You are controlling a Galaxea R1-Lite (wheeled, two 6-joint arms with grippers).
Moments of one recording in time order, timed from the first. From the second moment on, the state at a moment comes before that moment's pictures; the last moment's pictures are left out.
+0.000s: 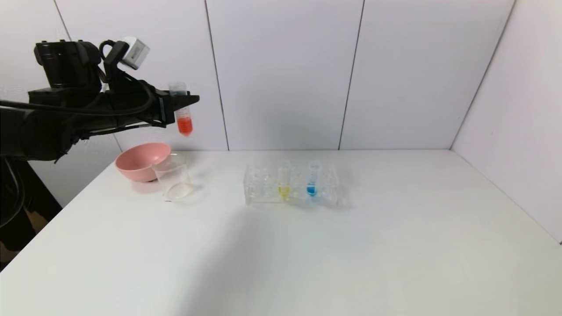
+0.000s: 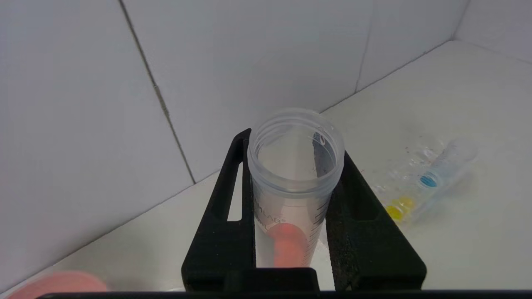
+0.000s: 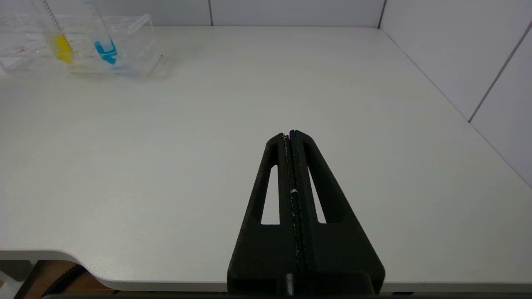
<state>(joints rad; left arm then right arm) -0.06 1.79 -1.28 -0.48 -0.57 0.09 0.00 0.00 0.00 0.00 0.00 0.00</state>
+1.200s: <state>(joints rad) 0.36 1.78 -1.17 -0.54 -0.69 0.03 0.00 0.00 0.00 0.00 0.00 0.00</state>
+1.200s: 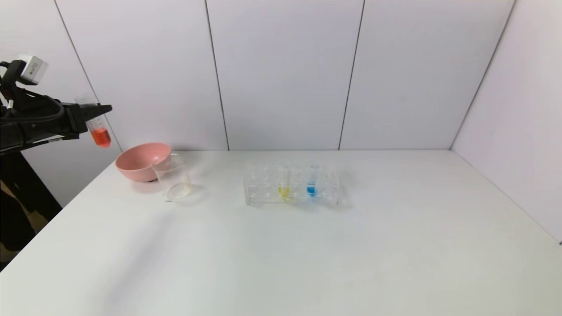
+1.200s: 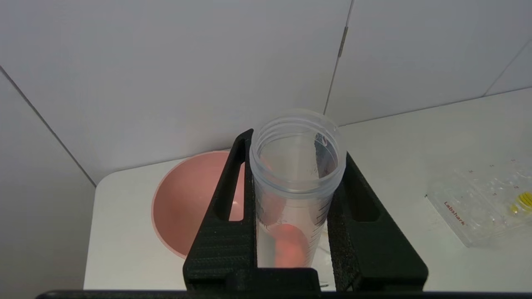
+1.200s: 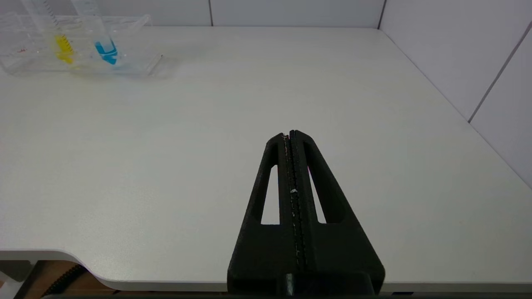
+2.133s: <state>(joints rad) 0.35 1.84 -1.19 -0.56 -0.73 0.04 0.00 0.00 0.00 0.00 0.00 0.00</state>
